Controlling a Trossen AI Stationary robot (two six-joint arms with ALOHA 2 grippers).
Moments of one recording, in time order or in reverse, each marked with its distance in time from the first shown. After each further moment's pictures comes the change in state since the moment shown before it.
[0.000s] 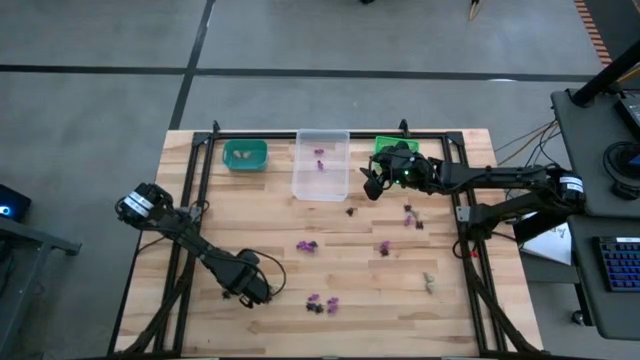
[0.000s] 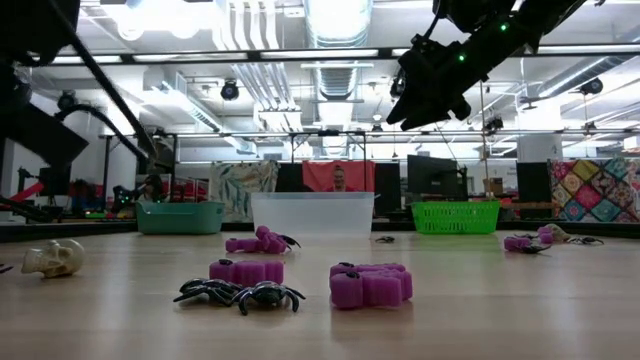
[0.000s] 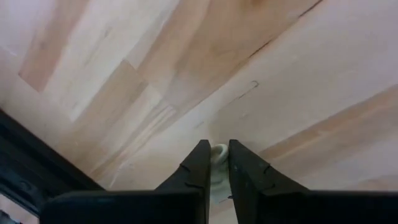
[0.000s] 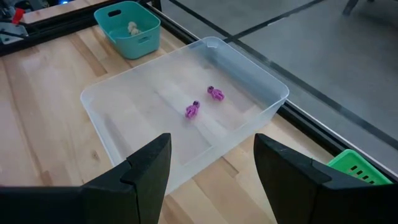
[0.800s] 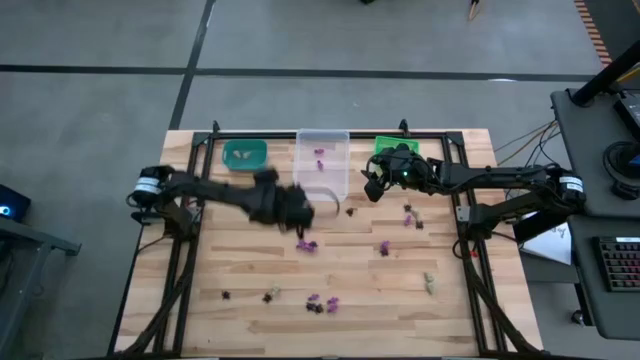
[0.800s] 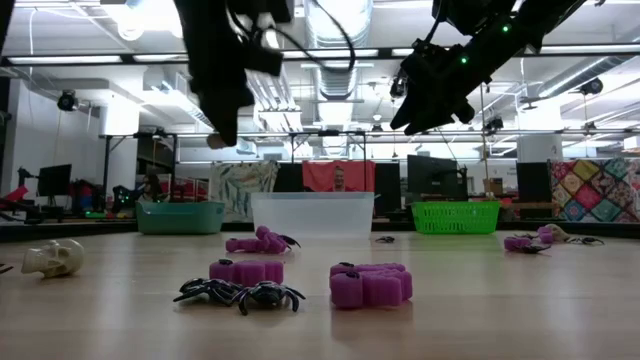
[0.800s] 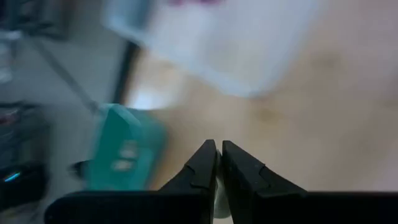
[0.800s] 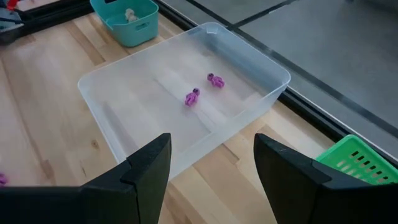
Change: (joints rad) left arm 0.567 -0.008 0.383 -0.135 -0.875 0.987; right arm 0.003 0.000 0.000 -0.046 -0.006 0.027
